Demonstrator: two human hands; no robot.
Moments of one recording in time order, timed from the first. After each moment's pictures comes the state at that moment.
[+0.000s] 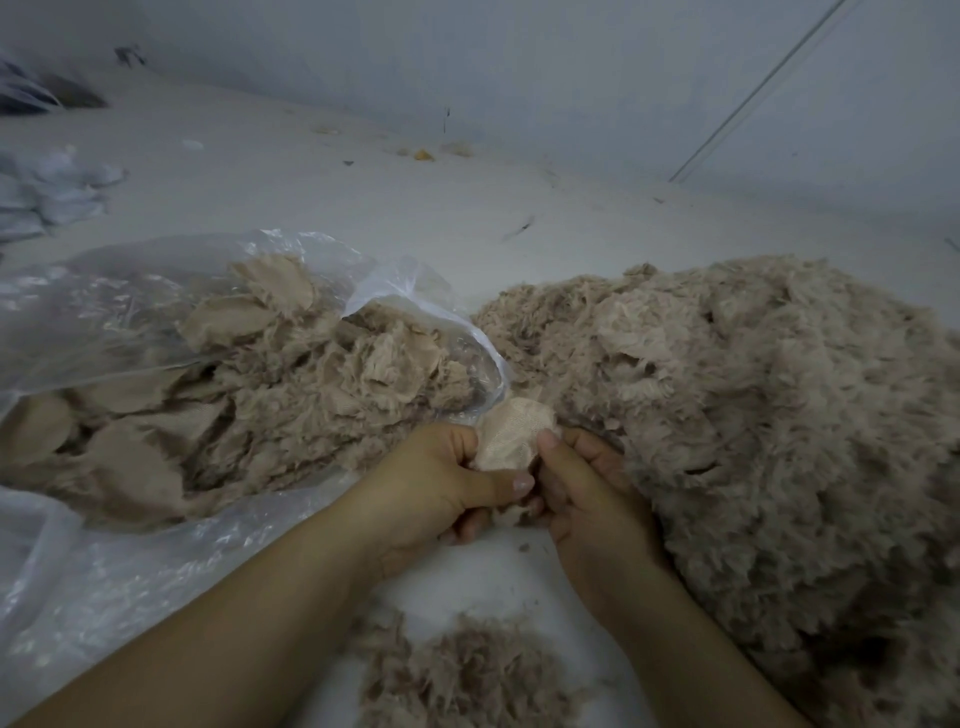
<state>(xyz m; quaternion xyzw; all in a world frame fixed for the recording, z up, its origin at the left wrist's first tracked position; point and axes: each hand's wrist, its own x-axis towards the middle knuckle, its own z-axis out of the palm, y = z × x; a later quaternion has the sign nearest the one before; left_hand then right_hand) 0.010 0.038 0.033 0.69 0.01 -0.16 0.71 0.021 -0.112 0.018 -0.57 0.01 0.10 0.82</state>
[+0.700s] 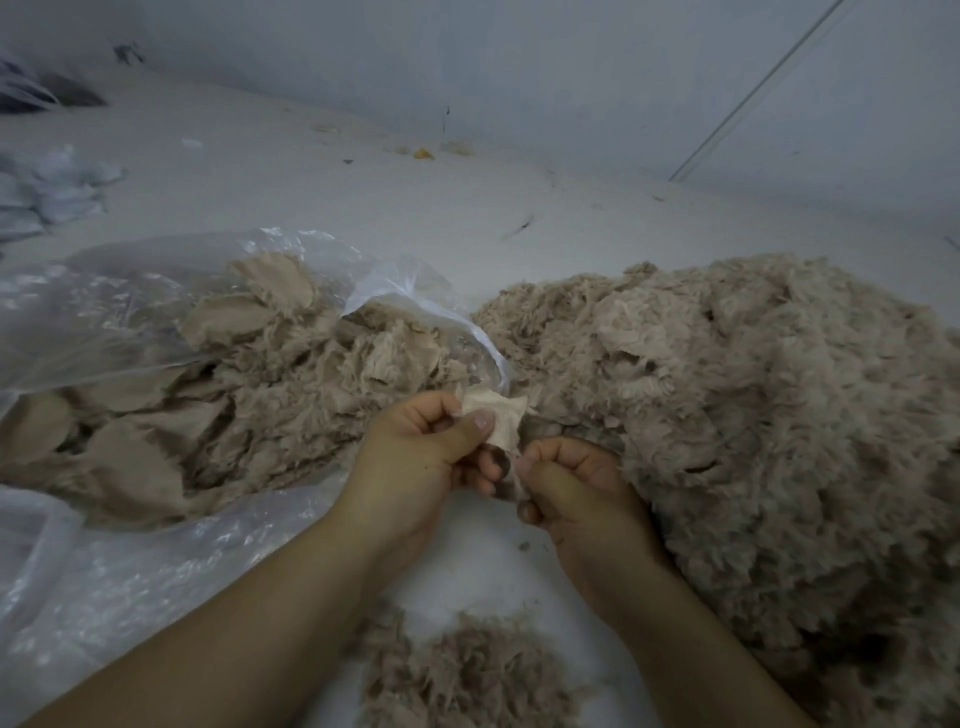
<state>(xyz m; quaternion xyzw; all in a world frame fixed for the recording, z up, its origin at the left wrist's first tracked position) 0.017 0.031 0.024 0.55 0.04 0.06 0.83 0.027 -0.115 0.010 -0.63 -0.05 0.13 0.76</state>
